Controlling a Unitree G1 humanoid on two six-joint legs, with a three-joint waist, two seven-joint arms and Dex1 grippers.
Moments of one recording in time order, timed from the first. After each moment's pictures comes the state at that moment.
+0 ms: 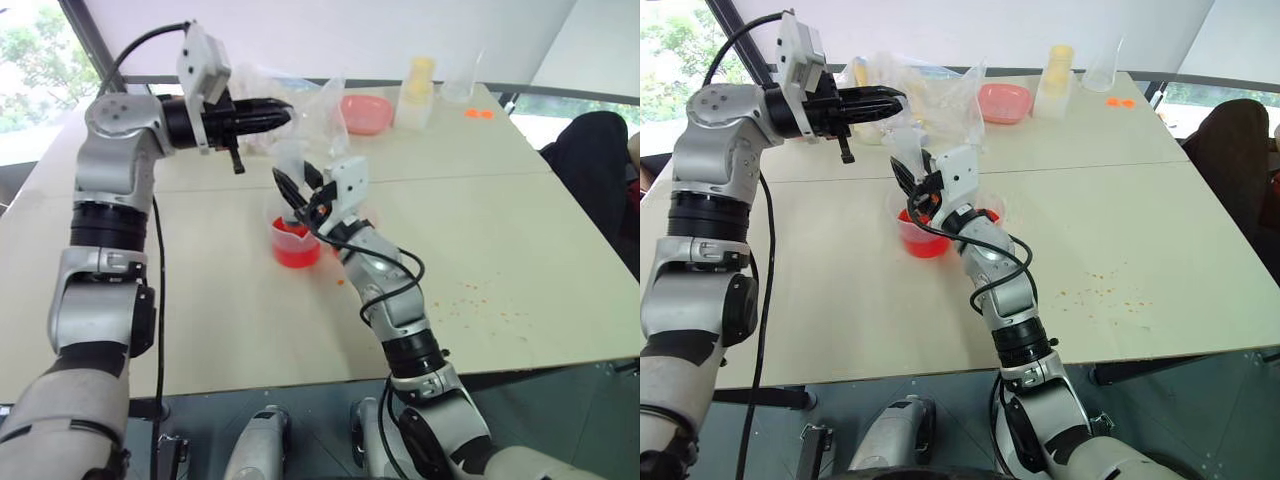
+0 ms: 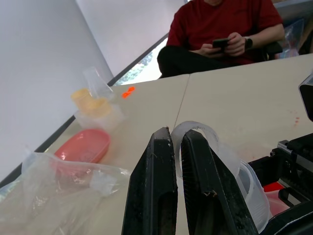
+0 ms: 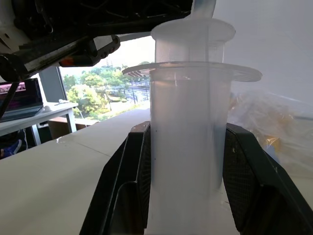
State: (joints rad) left arm -1.15 0.57 0.01 0.55 -0.29 0.16 -1.23; right arm -0.62 0.13 0.15 0.14 0.14 0.10 0.34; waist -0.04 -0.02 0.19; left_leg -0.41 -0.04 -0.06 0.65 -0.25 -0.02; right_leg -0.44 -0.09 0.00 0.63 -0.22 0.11
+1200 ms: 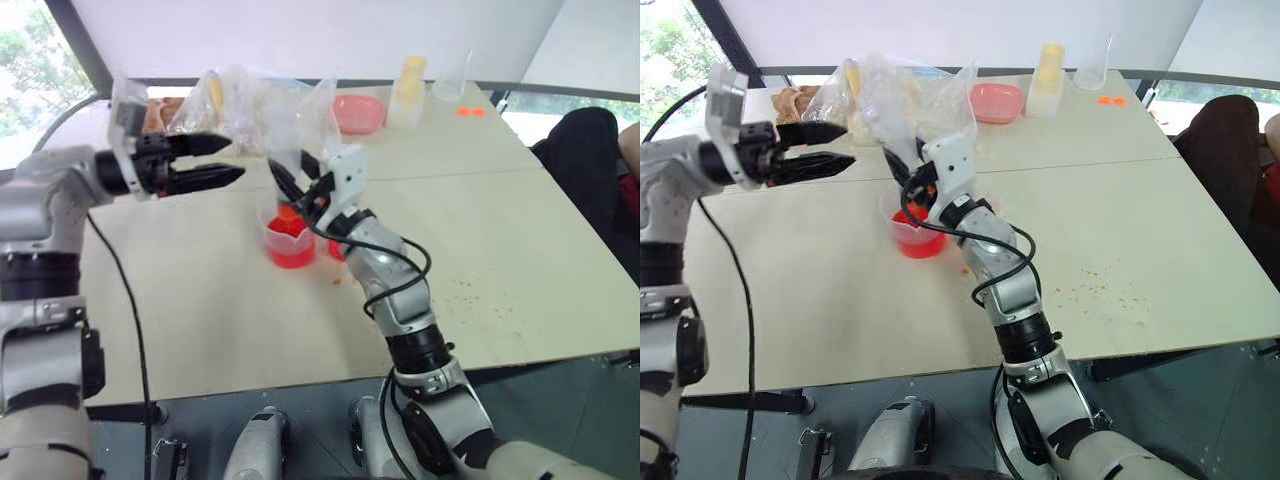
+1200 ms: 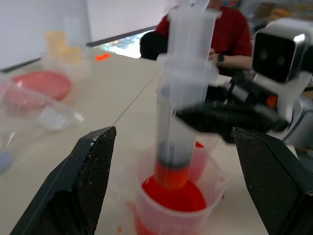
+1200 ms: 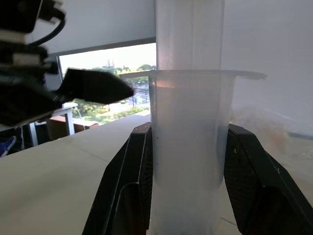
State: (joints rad) left arm -0.83 0.78 0.20 0.29 -0.54 0.64 -1.27; right arm -0.65 0.09 0.14 0.02 0.14 0.19 0.33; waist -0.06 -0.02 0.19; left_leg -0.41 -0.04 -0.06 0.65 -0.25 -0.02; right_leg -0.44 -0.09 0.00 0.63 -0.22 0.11
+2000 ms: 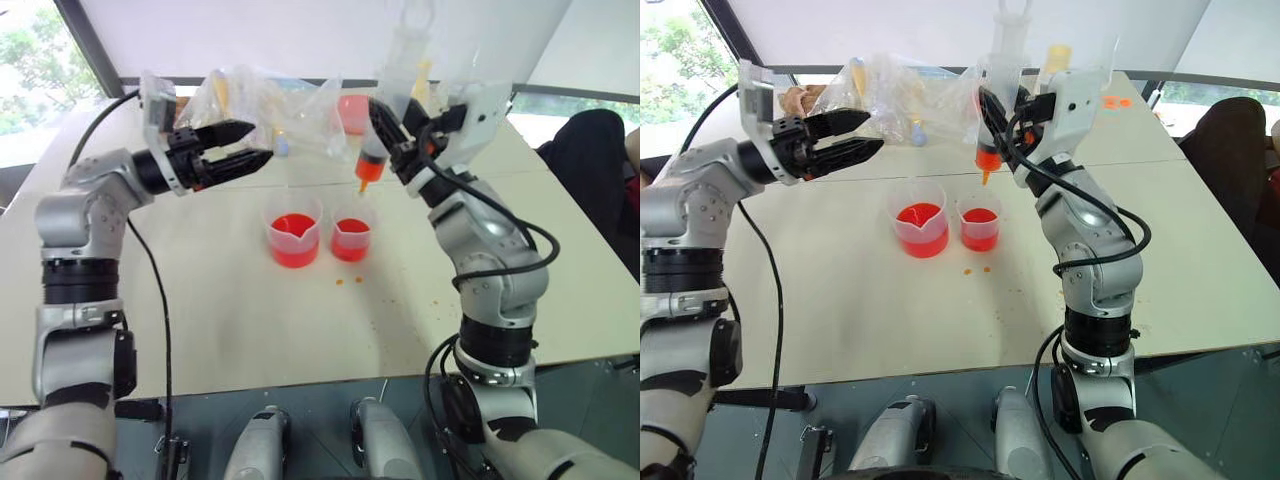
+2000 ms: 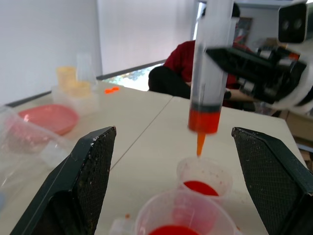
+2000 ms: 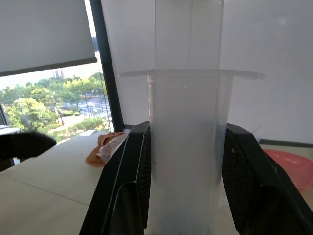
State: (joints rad) left arm -0.96 0.55 0.13 0.32 -0.55 0.50 -1.12; right arm -0.62 -0.14 -0.12 -0.37 0.38 0.61 0.20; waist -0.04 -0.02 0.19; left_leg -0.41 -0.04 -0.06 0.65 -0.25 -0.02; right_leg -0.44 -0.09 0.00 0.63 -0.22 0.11
